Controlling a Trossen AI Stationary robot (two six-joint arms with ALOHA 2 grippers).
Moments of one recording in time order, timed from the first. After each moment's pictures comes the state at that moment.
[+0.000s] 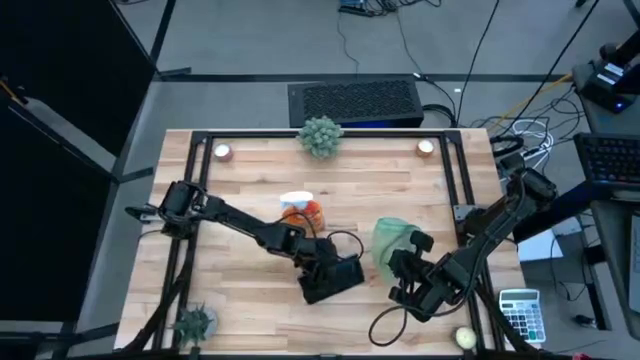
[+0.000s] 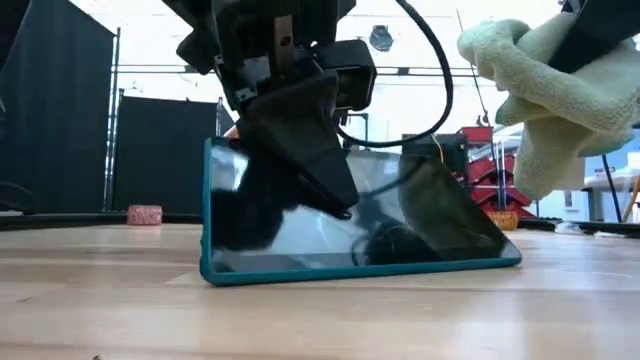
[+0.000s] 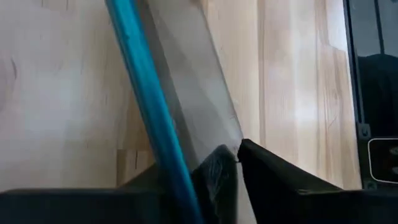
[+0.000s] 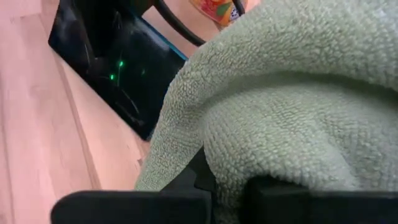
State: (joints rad) left arm -0.23 1.97 1.20 -0.13 0.28 -0.46; right arm 0.77 1.53 1.15 -1.01 0.67 1.12
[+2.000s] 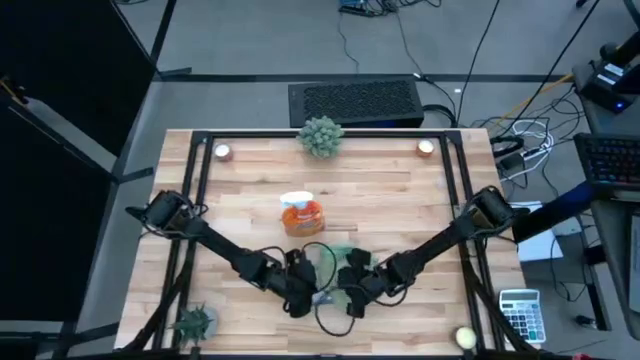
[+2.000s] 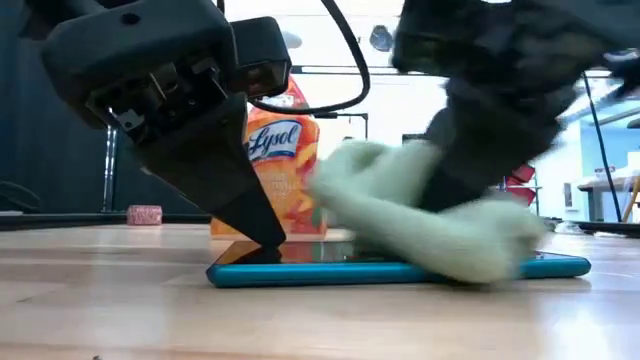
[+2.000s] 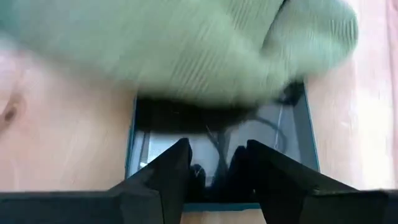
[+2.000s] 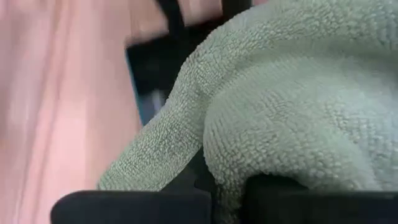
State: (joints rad) left arm -0.49 1.91 1.01 -0.04 -0.28 -0.65; right arm 0.55 1.87 1.08 -0.34 0.29 0.64
